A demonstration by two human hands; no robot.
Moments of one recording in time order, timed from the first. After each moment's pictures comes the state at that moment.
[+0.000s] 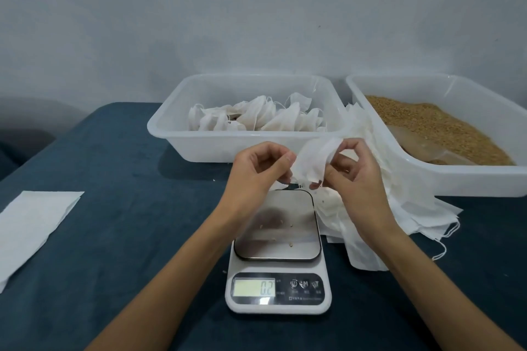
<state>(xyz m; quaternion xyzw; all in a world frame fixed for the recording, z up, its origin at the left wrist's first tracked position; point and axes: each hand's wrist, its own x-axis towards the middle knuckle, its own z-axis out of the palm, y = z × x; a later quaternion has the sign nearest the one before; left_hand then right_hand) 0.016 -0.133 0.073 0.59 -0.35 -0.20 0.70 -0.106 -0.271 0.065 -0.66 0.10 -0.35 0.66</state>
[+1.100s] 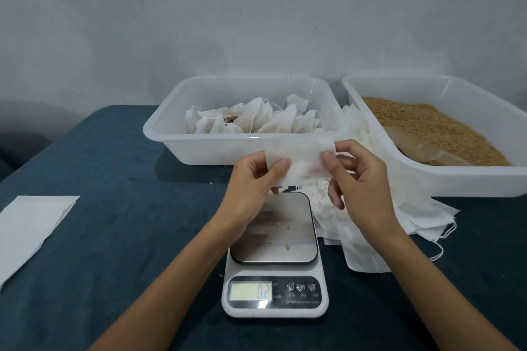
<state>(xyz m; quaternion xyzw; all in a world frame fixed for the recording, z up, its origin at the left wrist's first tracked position) 0.018 -0.140 0.061 0.61 -0.32 -0.21 0.69 -0.110 -0.276 0.069 -0.71 0.12 -0.38 0.58</state>
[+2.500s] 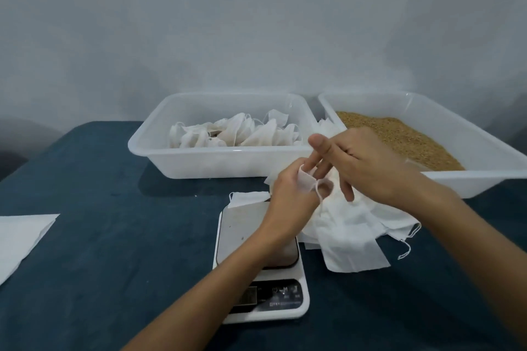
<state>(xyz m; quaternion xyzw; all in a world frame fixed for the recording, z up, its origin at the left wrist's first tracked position) -0.047 -0.188 0.079 0.62 -0.38 -0.21 0.65 -0.145 -0.282 0.175 -0.93 0.13 -0.16 0.30</state>
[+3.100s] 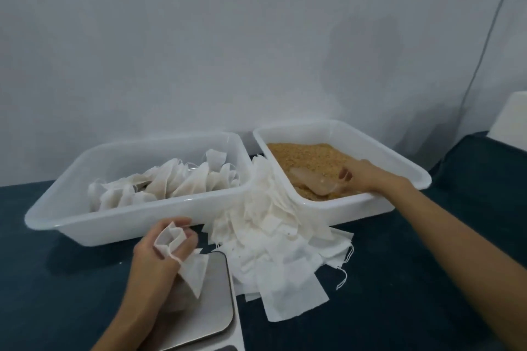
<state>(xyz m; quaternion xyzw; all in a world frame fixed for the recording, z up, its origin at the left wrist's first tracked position) 0.011 -0.133 0.055 0.68 -0.29 -0.14 0.66 -0.191 -0.523 0.107 -0.90 0.42 0.00 0.11</state>
